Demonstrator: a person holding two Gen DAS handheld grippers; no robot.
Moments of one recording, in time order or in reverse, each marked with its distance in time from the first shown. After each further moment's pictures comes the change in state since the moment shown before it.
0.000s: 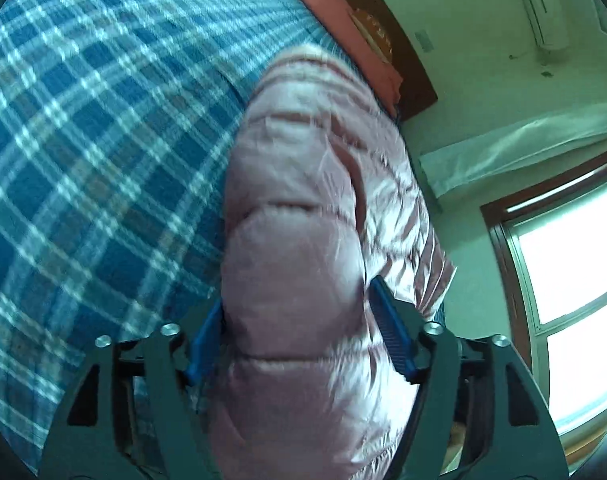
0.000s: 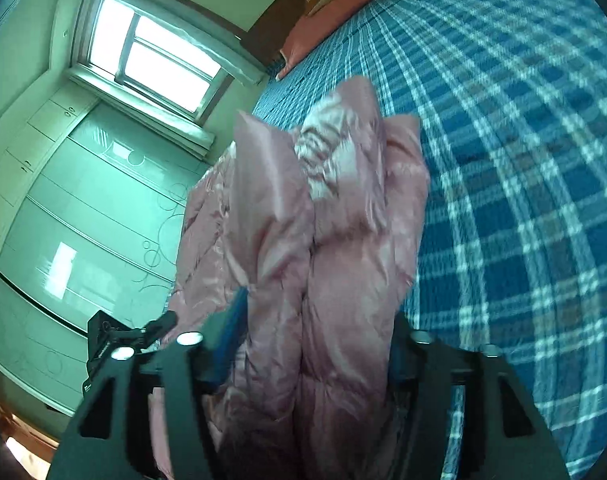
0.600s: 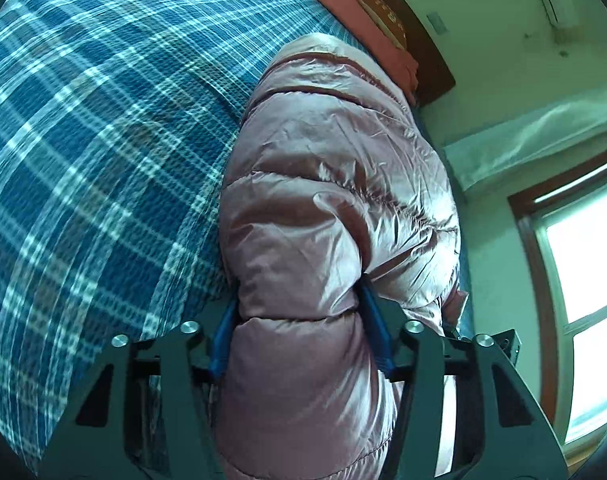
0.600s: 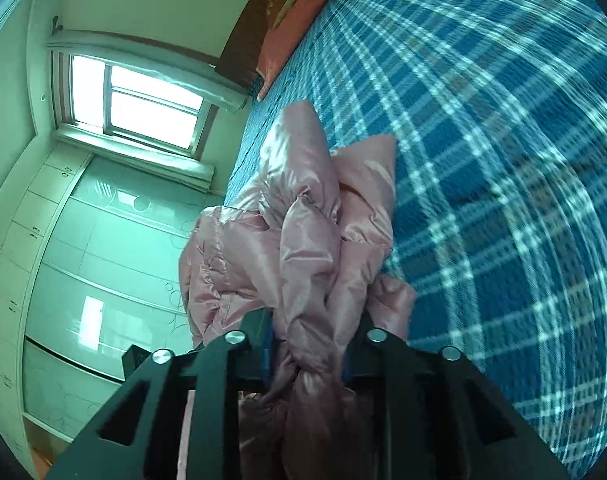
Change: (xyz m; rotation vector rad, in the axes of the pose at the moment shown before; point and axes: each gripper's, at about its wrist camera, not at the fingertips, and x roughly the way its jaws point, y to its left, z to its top) left arm 0.058 -0.007 0.041 0.060 0.057 0.092; right arm 0.031 -0.050 0.023 0.231 -0.043 0.098
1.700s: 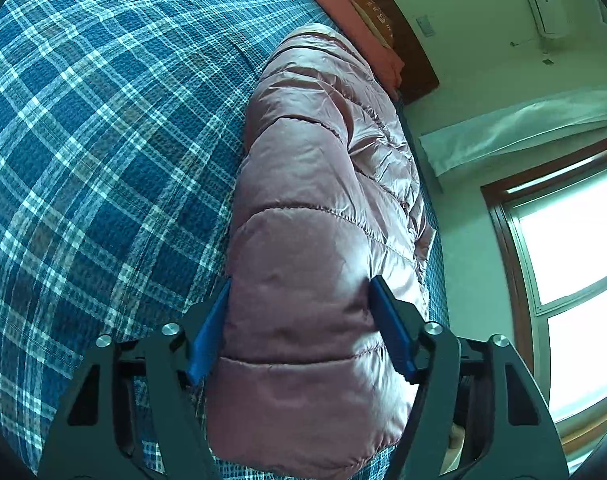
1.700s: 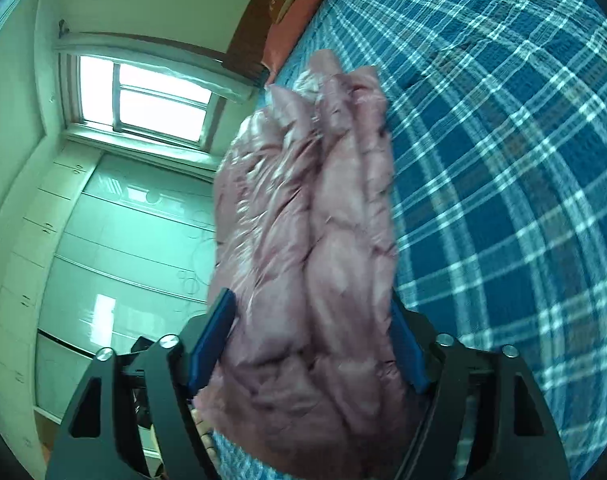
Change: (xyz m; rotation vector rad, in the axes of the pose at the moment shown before) left arm -0.075 0.002 -0.095 -0.054 0.002 -0.070; right arm -0.083 0.025 -0.117 0.004 0.044 0.028
